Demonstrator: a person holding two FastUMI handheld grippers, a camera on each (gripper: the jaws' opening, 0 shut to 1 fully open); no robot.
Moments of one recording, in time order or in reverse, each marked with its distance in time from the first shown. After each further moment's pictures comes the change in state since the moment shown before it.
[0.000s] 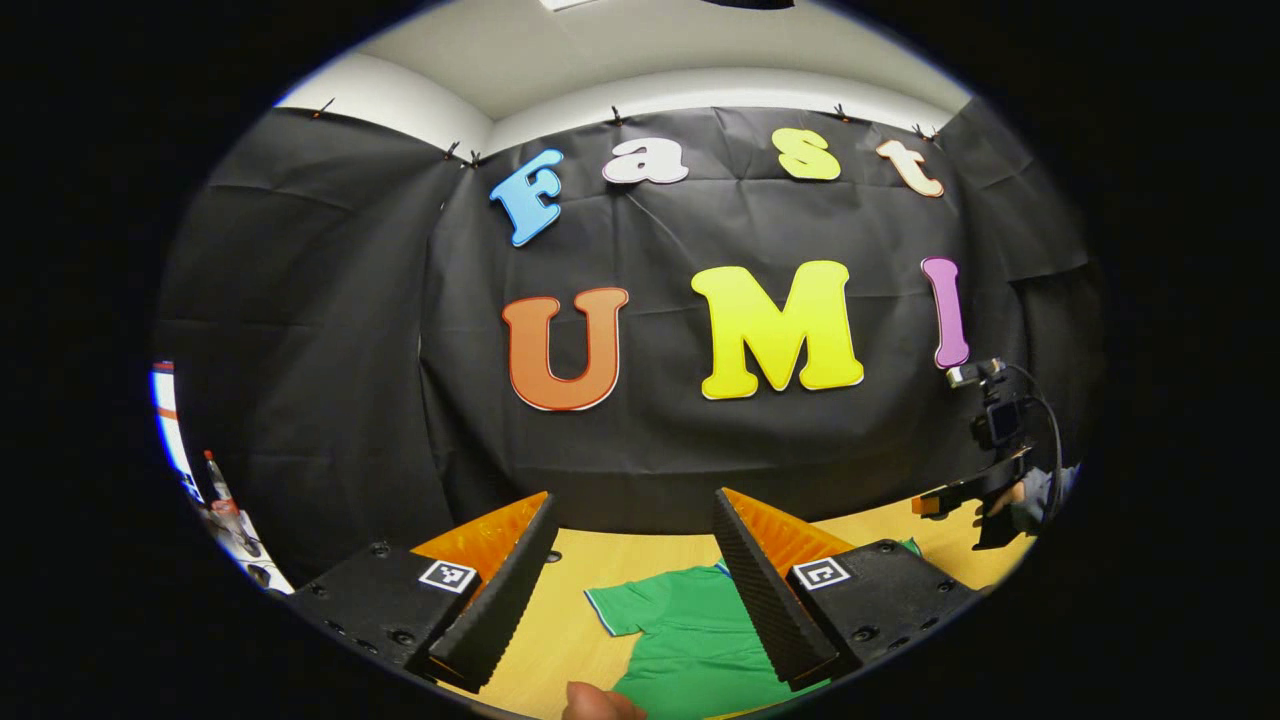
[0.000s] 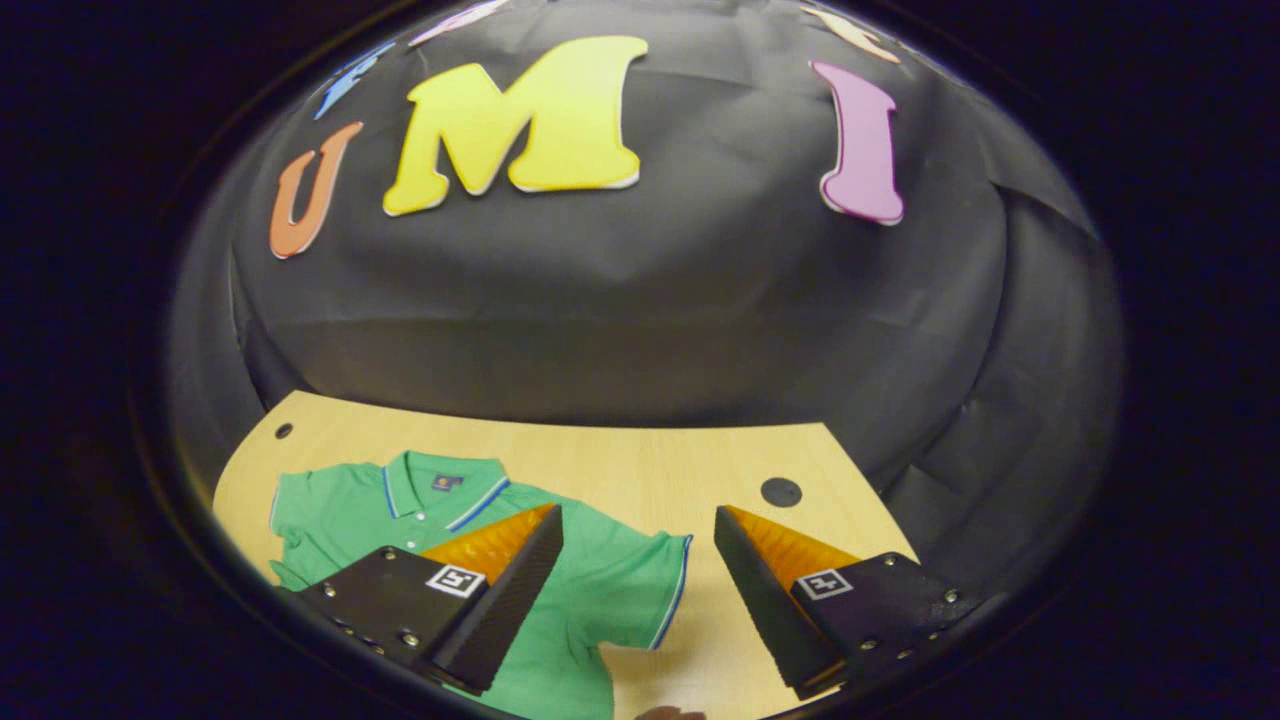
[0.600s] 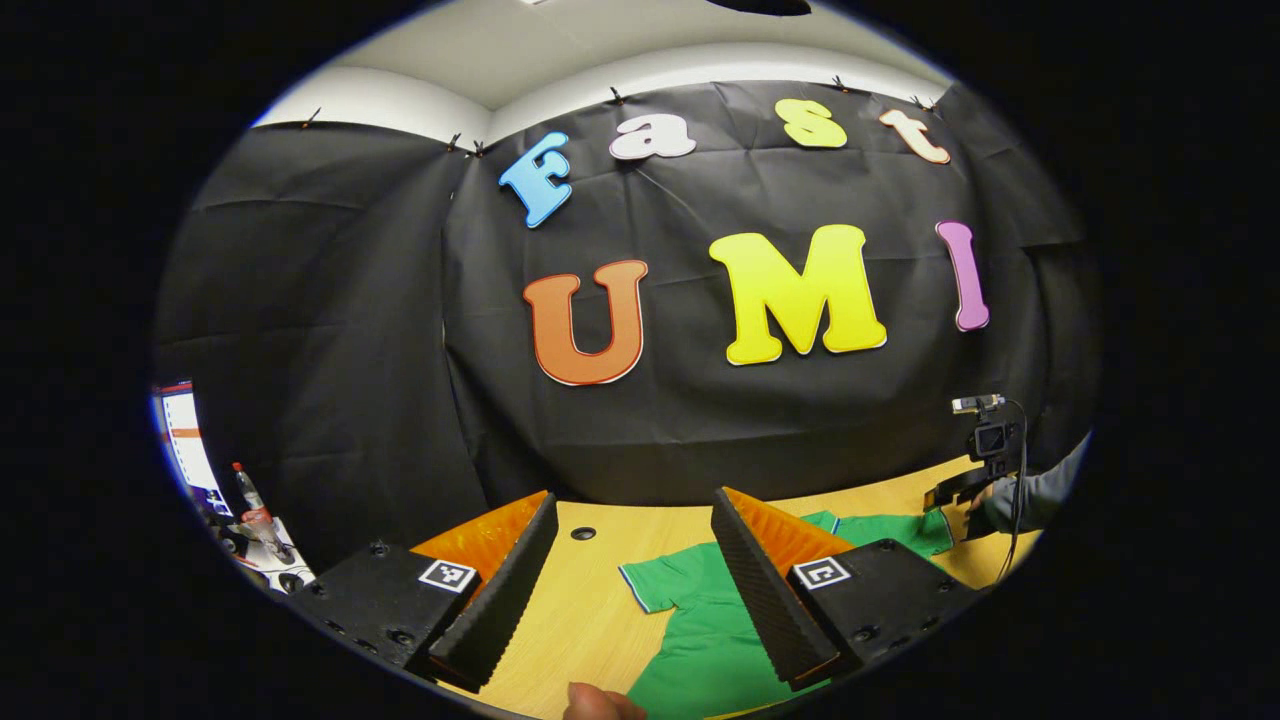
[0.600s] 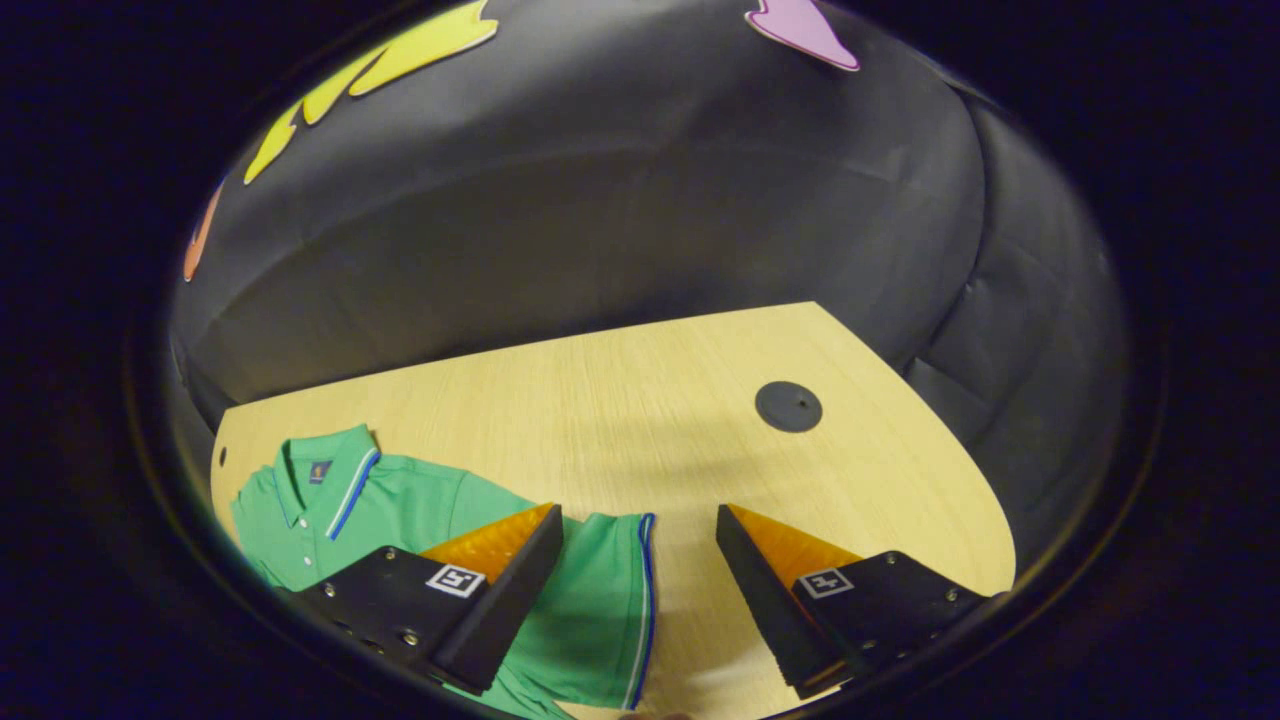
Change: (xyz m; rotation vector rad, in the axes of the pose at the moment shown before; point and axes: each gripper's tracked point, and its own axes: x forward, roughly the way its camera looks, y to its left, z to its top) left arm -0.011 0.013 -0.022 0.041 0.102 0.063; right arm 0.110 -0.033 -0.076 0.126 0.212 -0.097
